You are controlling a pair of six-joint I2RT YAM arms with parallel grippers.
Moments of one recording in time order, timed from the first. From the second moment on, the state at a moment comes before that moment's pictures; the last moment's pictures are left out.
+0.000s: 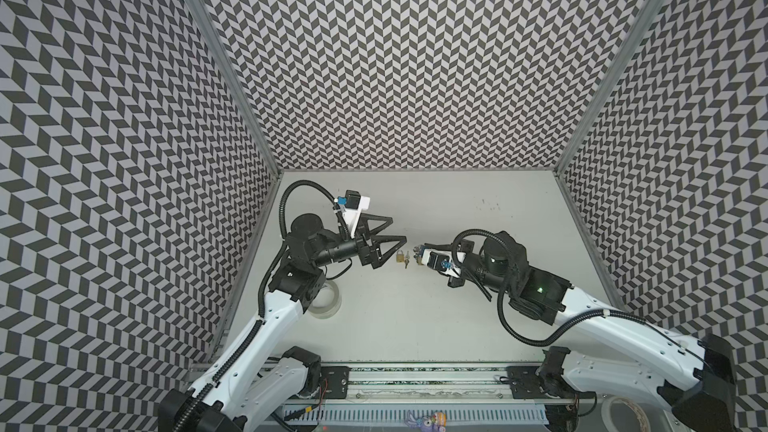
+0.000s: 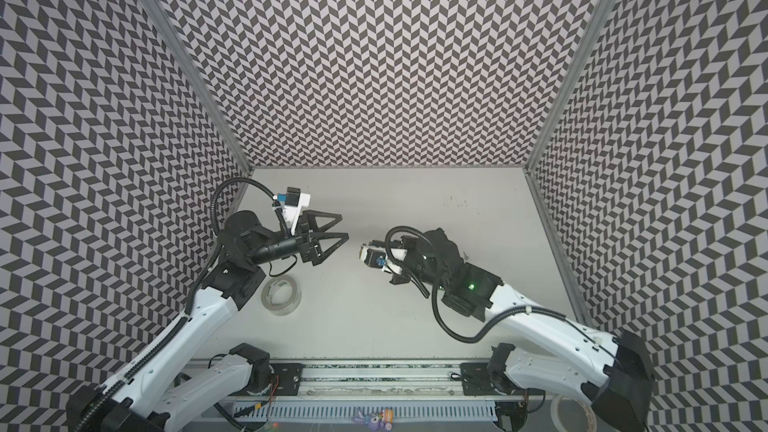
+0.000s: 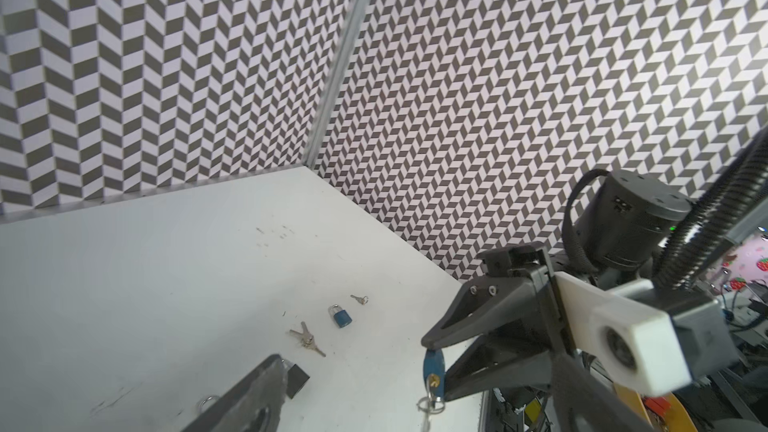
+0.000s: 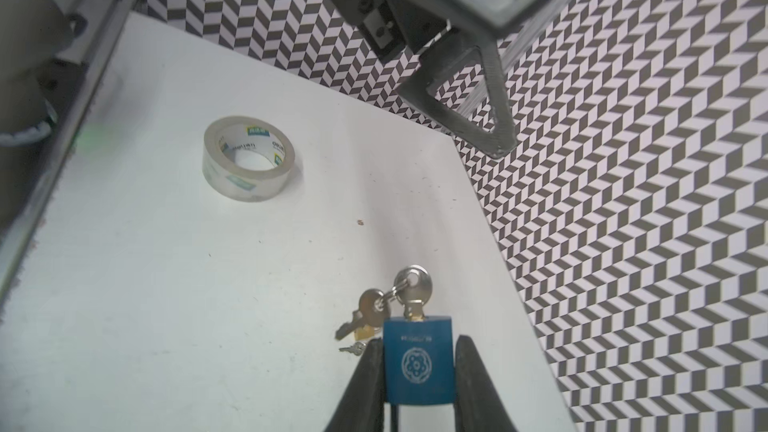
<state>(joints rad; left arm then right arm) -0.38 0.96 0.77 0.17 0.88 -0.43 0.91 1.06 0.85 -0.09 -0.11 -0.75</state>
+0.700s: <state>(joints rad) -0.61 1.08 0.82 0.12 0.81 -0.33 0.91 1.00 0.86 -0.14 -0.13 -0.92</state>
